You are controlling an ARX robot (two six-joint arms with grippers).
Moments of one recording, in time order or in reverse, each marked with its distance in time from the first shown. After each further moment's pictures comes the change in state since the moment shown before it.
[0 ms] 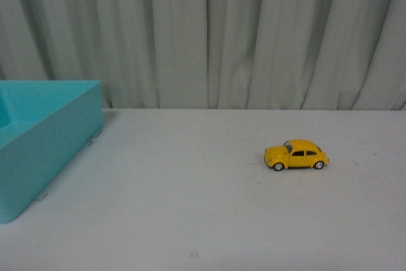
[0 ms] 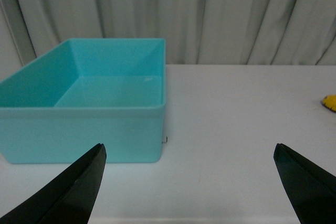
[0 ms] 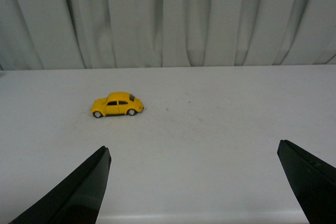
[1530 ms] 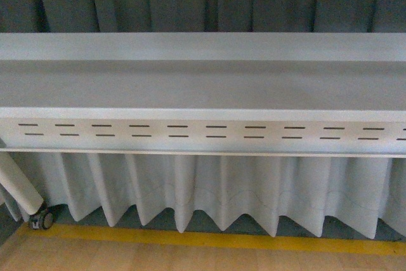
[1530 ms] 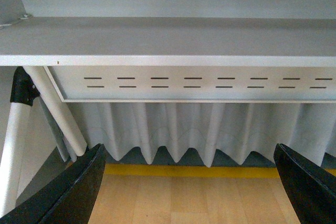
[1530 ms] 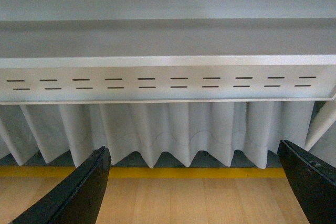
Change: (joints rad) left arm 0.000 0.000 0.000 0.000 0.000 0.000; right arm 0.000 0.000 0.000 -0.002 0.000 -0.003
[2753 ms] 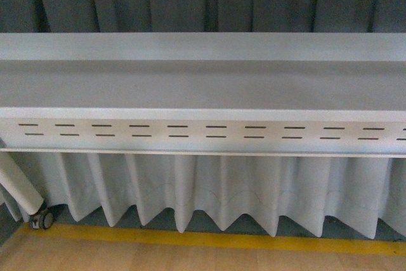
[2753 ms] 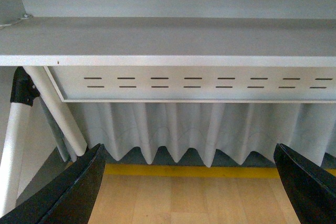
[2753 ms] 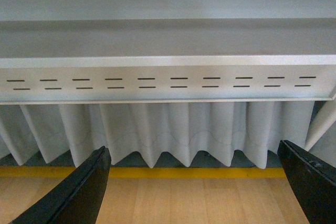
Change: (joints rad) left arm 0.000 0.000 0.000 0.000 0.000 0.000; right arm 0.000 0.000 0.000 0.000 0.000 0.000
